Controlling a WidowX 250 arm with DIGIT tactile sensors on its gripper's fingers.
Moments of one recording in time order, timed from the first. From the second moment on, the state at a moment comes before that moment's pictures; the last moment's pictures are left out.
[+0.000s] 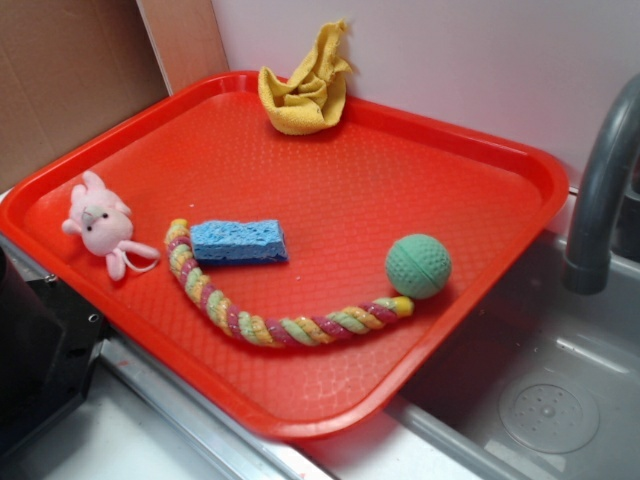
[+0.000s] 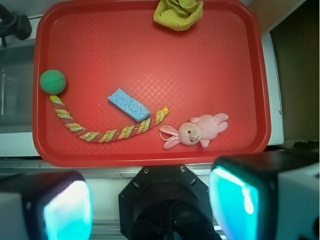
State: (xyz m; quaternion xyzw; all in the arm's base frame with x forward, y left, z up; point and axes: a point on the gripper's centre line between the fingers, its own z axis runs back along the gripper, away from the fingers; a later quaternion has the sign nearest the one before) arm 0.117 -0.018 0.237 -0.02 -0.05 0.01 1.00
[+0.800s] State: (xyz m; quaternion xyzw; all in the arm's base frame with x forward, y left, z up) arm 0.185 -0.050 0.165 -0.03 -0.11 -0.24 0.96
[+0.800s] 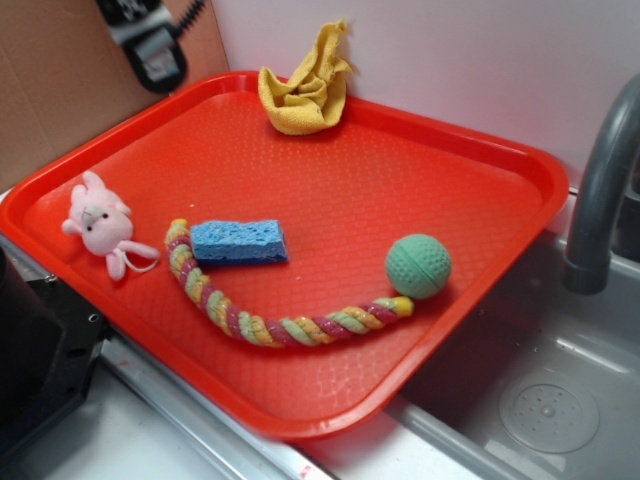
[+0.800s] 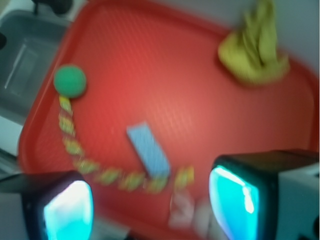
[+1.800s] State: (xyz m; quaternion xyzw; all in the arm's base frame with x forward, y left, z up) arm 0.226 -0.114 0.113 -0.04 0.06 -0.53 0.85
